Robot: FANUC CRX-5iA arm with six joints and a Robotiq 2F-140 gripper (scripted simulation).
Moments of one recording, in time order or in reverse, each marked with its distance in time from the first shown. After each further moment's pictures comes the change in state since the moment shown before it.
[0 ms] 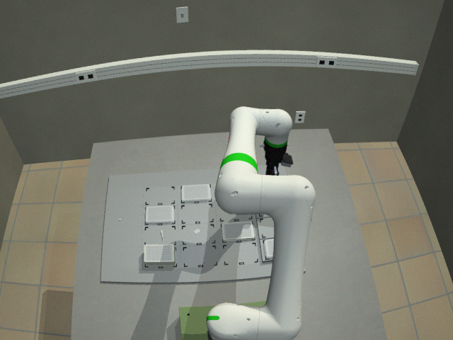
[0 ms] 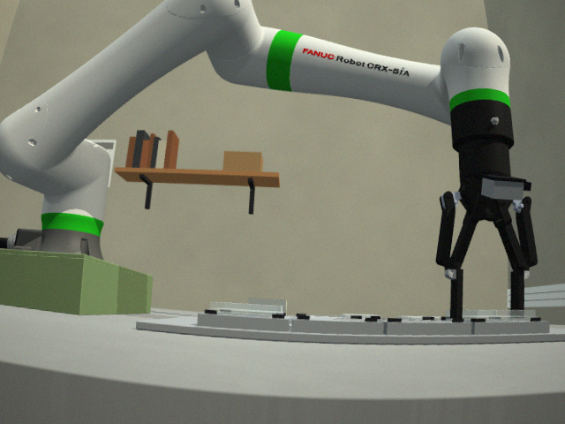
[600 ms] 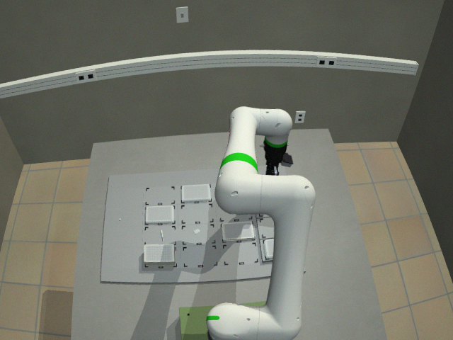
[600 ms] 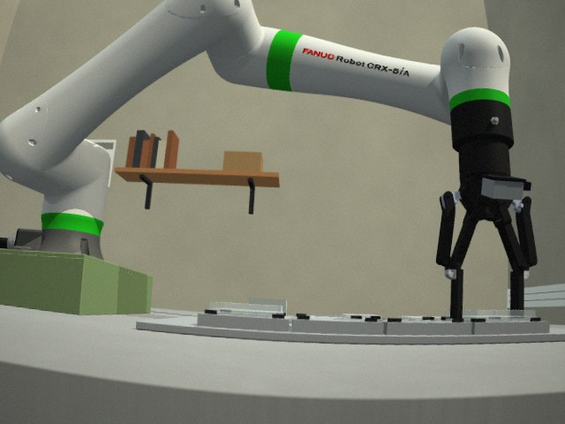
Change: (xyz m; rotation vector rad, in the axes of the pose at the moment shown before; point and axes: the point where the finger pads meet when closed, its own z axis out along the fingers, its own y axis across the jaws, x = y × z) arm 0.000 0.000 0.000 0.000 0.000 0.000
